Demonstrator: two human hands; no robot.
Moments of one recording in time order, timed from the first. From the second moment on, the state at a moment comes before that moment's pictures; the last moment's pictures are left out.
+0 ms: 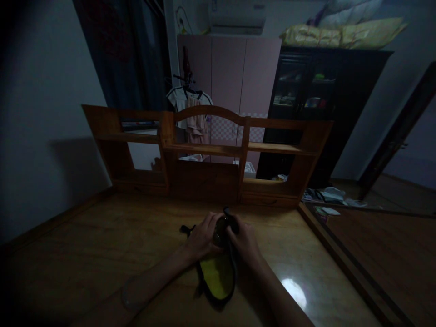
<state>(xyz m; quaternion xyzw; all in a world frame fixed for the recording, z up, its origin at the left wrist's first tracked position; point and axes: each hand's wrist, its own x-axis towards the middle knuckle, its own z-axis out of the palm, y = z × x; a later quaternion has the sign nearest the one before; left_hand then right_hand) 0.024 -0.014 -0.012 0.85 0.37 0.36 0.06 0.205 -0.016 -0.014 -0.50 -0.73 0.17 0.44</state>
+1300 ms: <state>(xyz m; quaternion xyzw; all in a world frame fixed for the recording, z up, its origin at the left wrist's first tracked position) 0.023 -0.017 -0.009 0.89 0.25 0.35 -0.19 0.198 -0.013 -0.021 -0.36 -0.58 0.53 0.51</state>
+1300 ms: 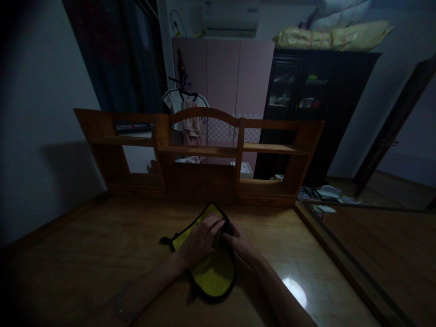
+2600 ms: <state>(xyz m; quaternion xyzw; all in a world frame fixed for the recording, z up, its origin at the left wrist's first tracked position) 0.026 -0.008 -0.011 0.86 0.31 0.40 -0.02 0.192 -0.019 -0.020 -0.44 -0.69 0.28 0.50</state>
